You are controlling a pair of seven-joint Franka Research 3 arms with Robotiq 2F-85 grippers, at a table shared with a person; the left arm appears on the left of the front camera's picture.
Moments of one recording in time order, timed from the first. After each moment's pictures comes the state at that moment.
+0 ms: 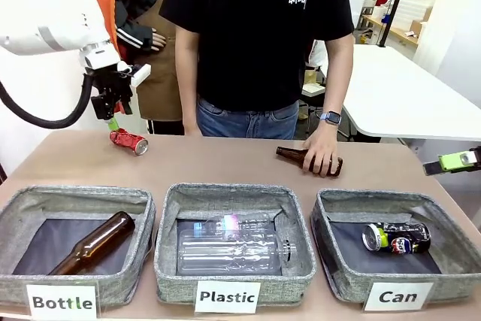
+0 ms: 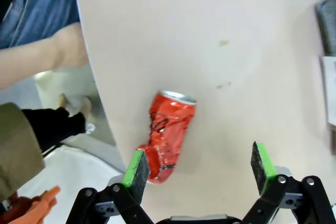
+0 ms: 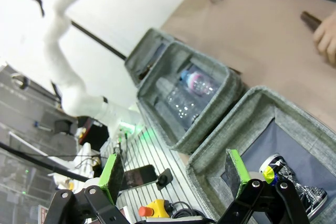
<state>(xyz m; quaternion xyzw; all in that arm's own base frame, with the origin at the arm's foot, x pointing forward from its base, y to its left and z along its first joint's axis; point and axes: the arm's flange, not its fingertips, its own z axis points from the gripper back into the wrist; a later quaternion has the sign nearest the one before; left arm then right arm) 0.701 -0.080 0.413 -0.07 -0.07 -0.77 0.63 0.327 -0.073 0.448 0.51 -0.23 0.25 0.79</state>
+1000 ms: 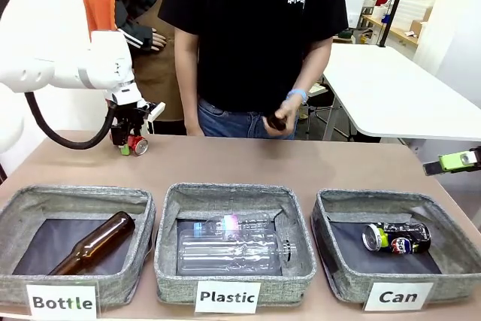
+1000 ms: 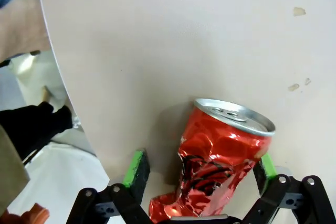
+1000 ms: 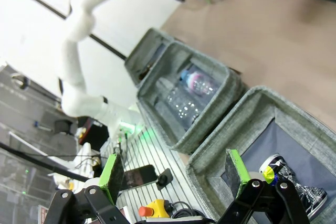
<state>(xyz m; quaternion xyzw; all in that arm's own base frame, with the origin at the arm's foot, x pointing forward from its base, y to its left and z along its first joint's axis) 0.754 -0.101 0.301 -0.04 0.00 -0.78 0.62 0.327 -0.073 0.448 0.51 -0.23 0.25 0.79</state>
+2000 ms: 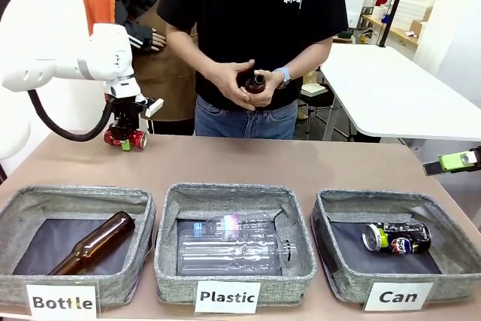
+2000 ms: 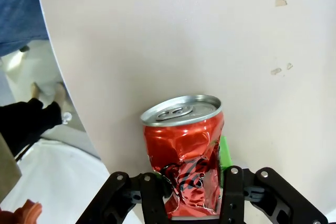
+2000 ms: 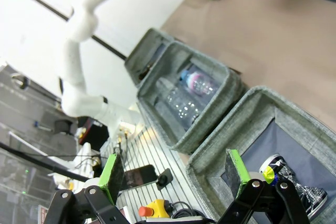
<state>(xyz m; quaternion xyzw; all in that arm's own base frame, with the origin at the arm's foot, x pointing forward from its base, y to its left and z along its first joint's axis) 0.758 -0.092 0.320 -0.06 0.02 -0.78 0.63 0.327 -0.073 0.448 0.51 -0.23 0.25 0.79</state>
